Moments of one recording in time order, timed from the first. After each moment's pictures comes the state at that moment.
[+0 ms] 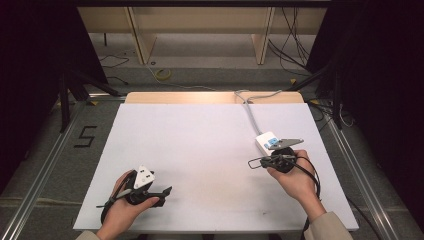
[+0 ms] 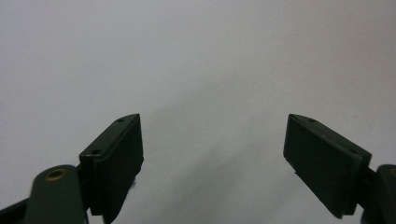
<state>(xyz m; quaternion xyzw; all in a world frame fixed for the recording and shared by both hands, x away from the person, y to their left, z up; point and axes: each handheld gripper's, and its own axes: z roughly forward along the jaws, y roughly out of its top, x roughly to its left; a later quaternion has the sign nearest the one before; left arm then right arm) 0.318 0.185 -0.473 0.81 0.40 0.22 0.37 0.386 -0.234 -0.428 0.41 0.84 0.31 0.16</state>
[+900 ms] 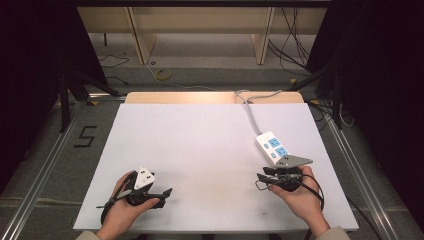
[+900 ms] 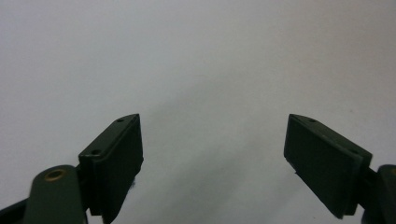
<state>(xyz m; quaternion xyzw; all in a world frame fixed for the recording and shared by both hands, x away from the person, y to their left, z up) 0.317 0.185 -0.474 0.82 0.39 0.21 0.37 0.349 -0.244 -0.450 0.37 0.83 0.38 0.16</state>
